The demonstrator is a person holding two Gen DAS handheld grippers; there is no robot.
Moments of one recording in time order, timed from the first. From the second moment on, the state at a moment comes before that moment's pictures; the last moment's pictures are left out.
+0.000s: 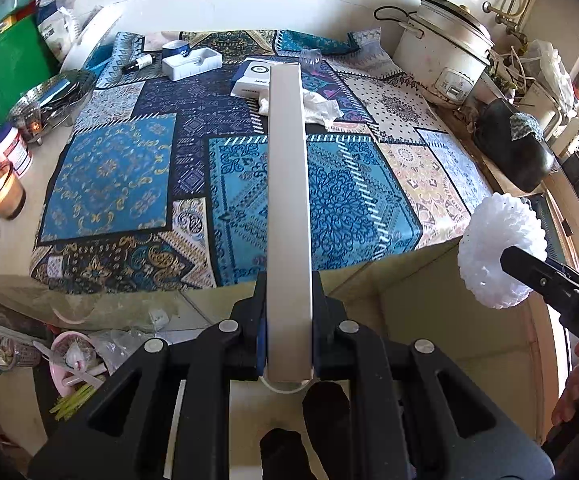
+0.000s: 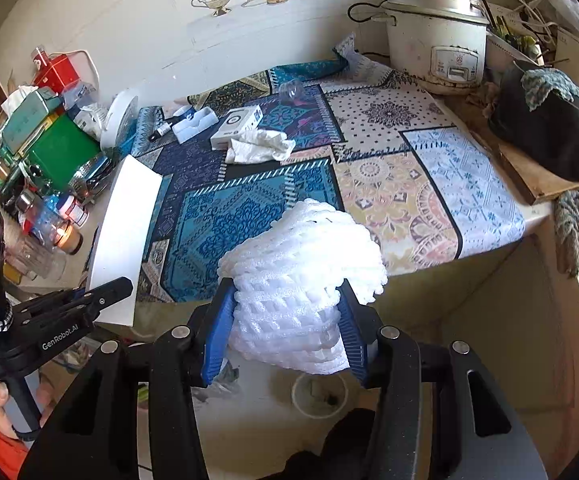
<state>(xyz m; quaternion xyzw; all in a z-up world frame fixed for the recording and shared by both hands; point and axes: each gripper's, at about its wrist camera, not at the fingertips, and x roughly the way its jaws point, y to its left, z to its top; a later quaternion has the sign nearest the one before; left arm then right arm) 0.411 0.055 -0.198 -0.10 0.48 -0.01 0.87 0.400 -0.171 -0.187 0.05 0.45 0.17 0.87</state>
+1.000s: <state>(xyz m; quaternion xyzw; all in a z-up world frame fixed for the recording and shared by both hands) 0.333 -0.033 -0.569 -0.19 0.66 -0.02 0.73 0.379 -0.196 -0.503 0.02 0.63 0.17 0.76</state>
